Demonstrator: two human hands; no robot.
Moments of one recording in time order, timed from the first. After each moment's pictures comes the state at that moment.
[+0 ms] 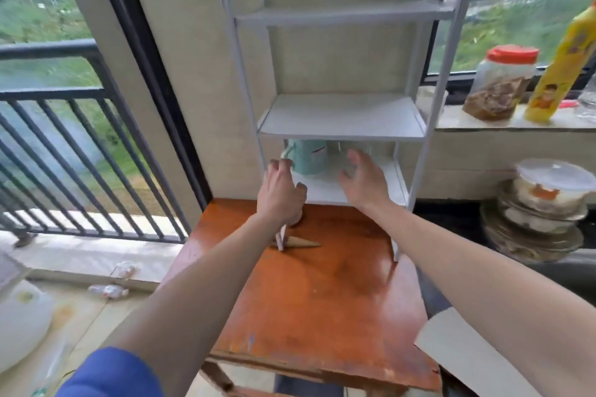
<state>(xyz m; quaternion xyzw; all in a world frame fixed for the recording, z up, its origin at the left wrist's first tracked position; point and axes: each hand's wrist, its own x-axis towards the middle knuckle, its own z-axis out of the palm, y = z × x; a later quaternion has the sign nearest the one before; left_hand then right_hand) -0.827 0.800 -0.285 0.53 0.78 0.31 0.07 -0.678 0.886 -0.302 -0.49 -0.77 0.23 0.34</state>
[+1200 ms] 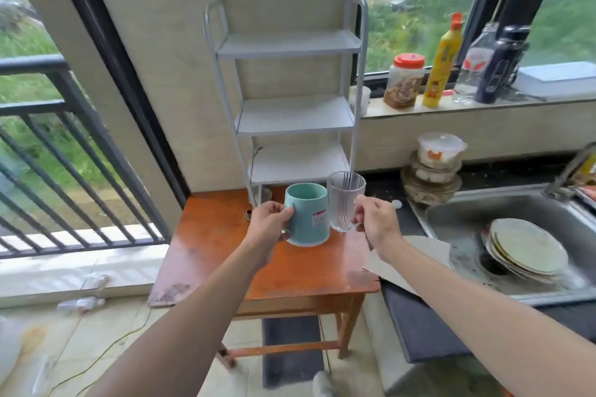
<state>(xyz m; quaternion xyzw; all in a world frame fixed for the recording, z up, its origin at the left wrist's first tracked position) -0.761 0.635 -0.248 0.36 0.64 0.48 0.47 -0.559 0.679 -0.263 -0.56 -0.46 0.49 0.49</state>
